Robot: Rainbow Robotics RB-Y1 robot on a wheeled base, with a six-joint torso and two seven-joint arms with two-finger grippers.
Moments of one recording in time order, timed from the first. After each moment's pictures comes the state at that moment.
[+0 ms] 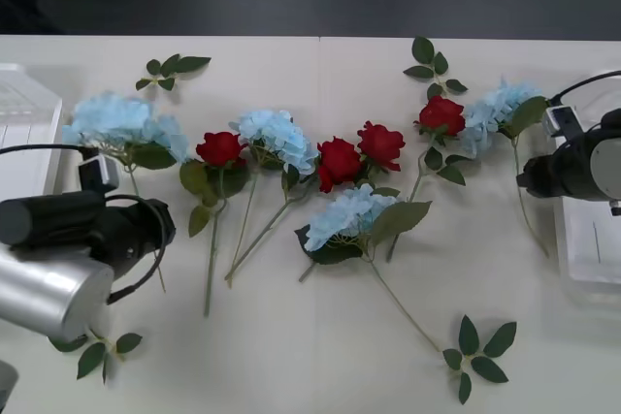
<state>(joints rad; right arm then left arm) -0.34 -0.72 0.11 -1.47 -0.59 1.12 1.55 0.08 0.43 -0.16 -2.25 0.19 1.35 -0.83</state>
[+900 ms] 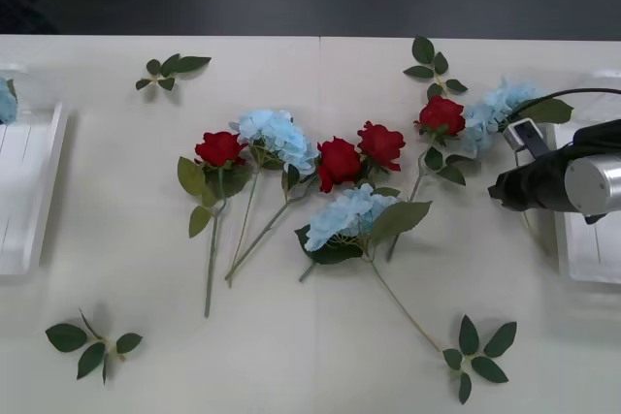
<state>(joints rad) -0.33 -0.69 0.19 -1.41 -0.66 0.97 1.76 -0.10 0.60 0.60 -2.05 0.69 1.71 -1.34</state>
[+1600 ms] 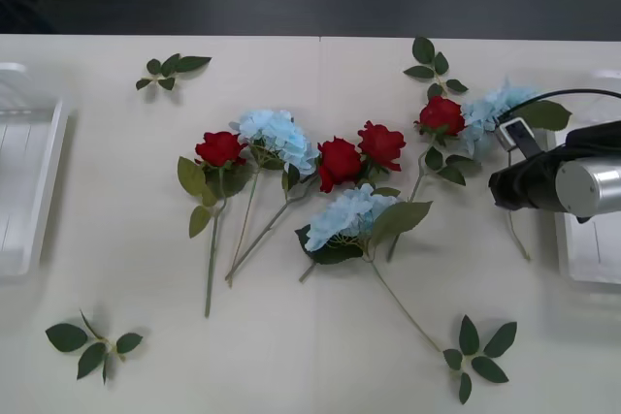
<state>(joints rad) -0.33 -0.65 0.18 -1.40 -0.63 0.94 1.81 -0.20 0.79 0.64 -1.45 0.72 1.43 -1.73</state>
